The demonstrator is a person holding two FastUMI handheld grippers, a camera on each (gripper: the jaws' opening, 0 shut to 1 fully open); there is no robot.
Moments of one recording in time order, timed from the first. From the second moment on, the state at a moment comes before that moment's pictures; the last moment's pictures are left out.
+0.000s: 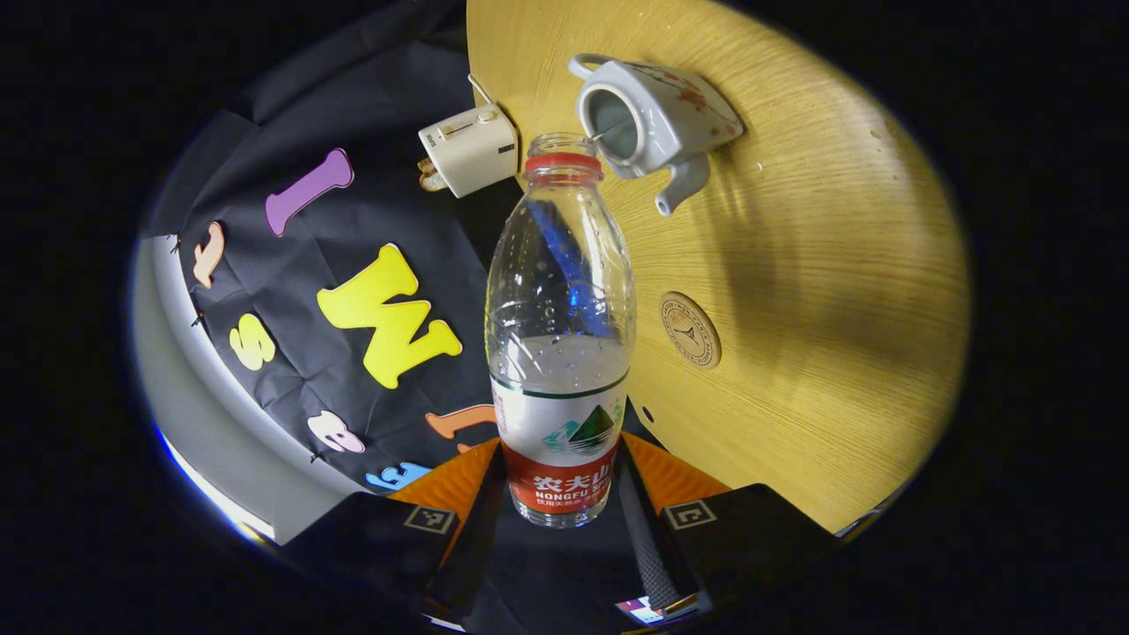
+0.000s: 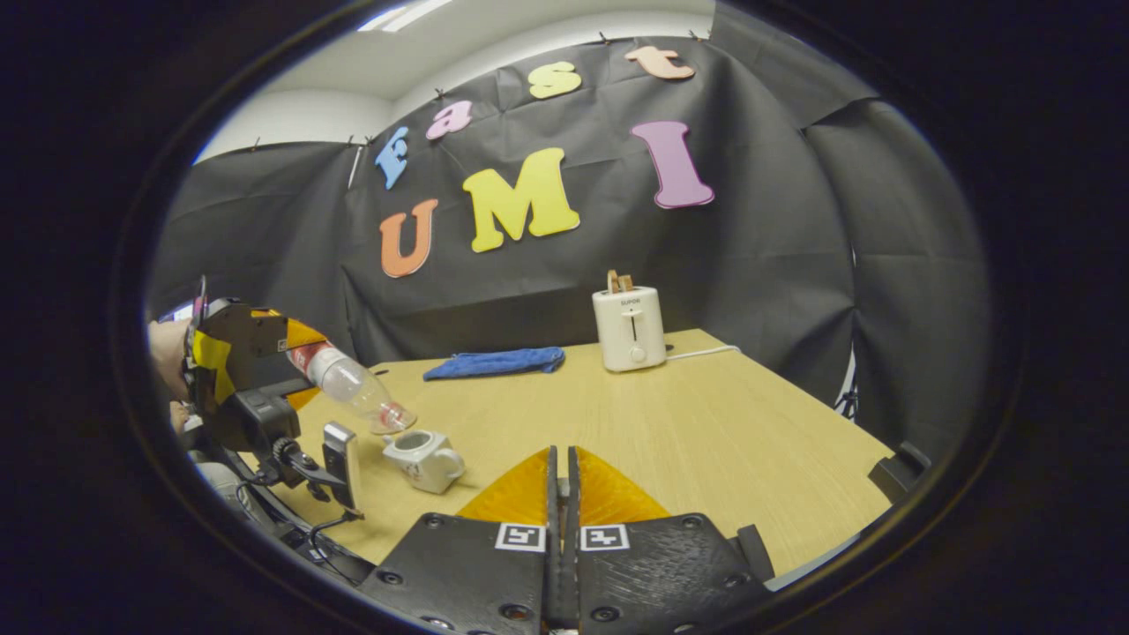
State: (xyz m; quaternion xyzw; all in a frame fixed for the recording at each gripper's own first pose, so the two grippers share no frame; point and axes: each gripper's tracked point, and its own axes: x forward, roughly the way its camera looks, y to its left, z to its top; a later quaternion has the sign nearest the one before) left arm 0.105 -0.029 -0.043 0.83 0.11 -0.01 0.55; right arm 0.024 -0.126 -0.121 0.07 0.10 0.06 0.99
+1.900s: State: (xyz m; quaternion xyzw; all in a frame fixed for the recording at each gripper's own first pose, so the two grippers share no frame) left arm 0.084 -0.010 -0.108 0.44 0.15 -0.03 0.88; right arm 0.007 -0.086 -0.086 0.04 0.08 0.08 0.99
